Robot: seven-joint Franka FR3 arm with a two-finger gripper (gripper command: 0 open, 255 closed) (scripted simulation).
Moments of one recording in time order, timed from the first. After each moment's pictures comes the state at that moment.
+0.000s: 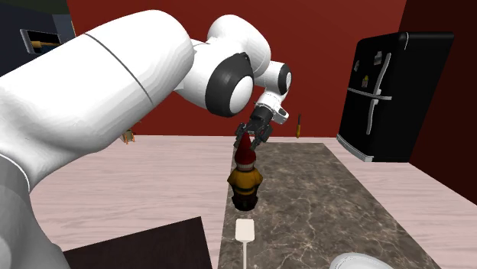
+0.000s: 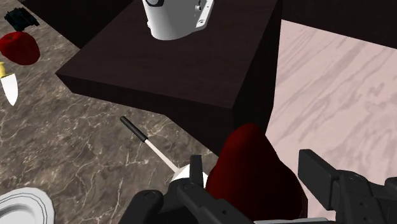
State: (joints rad) arm 0.47 1.04 0.36 -0.84 -0.16 0.92 0.41
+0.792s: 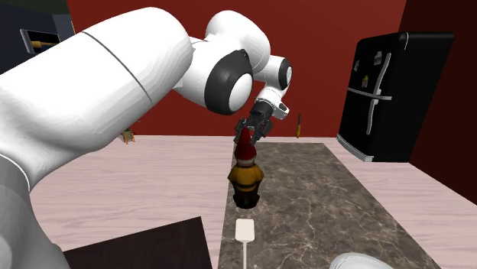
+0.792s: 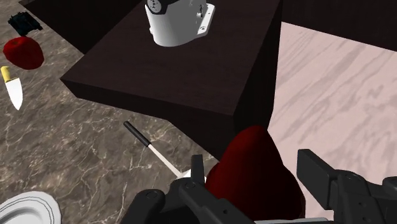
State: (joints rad) arm 0.47 1.03 0.36 -0.81 -0.15 0.88 0.41
